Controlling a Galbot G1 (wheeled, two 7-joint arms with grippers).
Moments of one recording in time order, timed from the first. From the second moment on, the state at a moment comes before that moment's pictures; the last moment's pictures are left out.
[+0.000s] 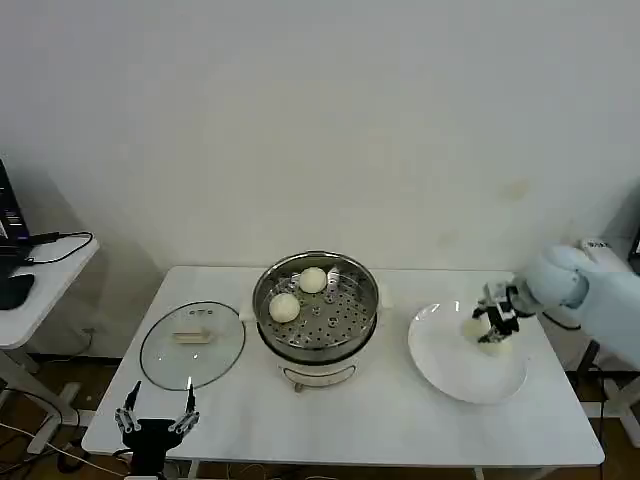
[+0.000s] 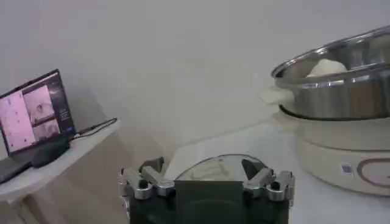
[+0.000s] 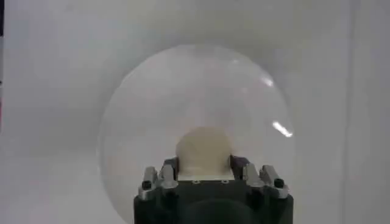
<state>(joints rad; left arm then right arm) 1.82 -1.26 -0.55 -2.20 0.05 0.15 -0.33 0.24 0.49 -0.97 1.48 0.03 -0.30 -1.02</state>
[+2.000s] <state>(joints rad) 1.83 -1.28 -0.59 -2.23 0.00 0.16 -0.33 0.49 1.16 -1.33 1.44 -0.02 0.08 -1.00</state>
